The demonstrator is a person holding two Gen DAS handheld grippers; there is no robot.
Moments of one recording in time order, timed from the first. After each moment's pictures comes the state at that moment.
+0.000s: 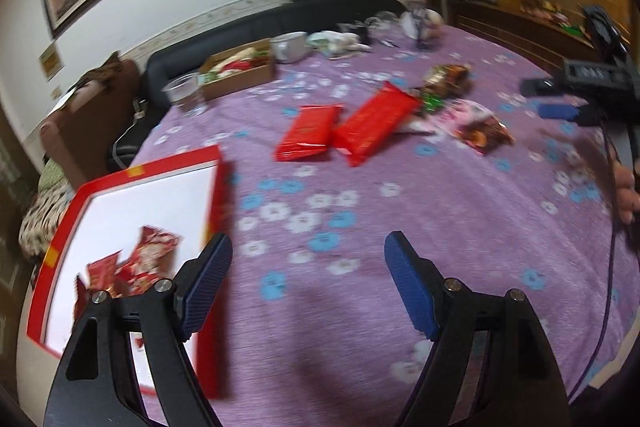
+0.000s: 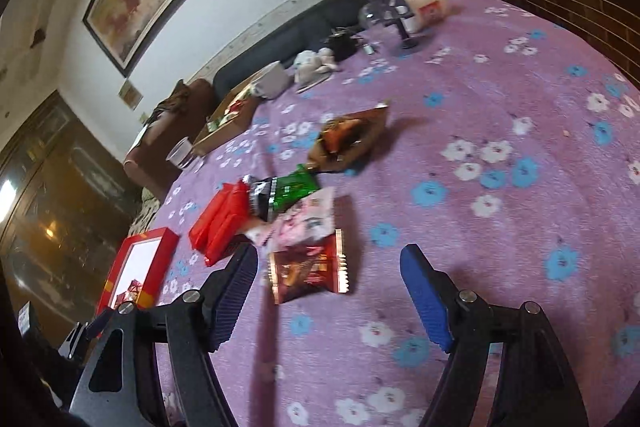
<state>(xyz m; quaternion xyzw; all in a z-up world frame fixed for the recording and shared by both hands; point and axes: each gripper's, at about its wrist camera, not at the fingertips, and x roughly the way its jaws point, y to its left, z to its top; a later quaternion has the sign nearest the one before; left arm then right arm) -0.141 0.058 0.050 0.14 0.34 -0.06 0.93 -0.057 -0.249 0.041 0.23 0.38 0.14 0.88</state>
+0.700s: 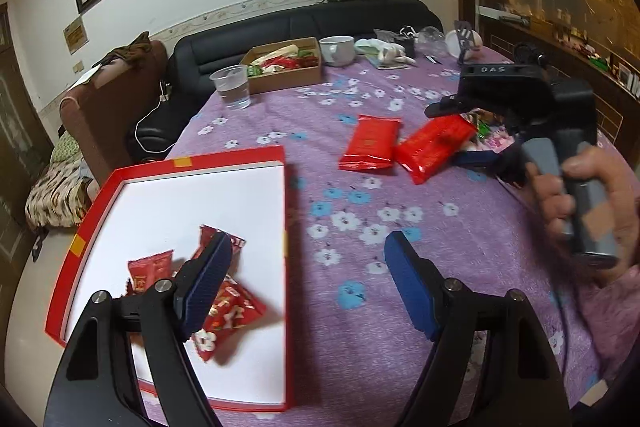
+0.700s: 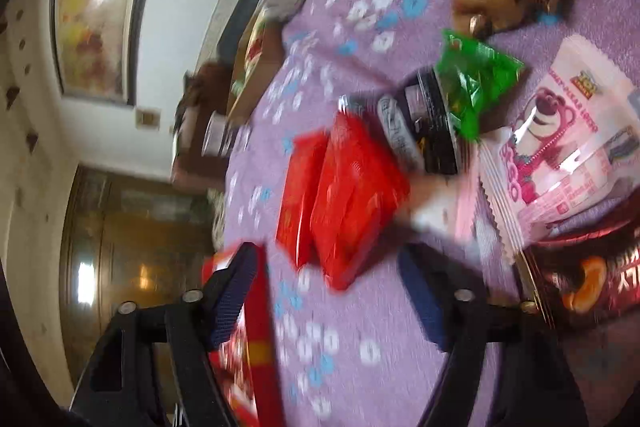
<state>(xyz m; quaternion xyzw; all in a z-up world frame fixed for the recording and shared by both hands) -0.131 0.125 0.073 0.08 0.34 -0.01 0.94 0.046 -0.105 -0.008 0.43 0.47 0.18 0.75</state>
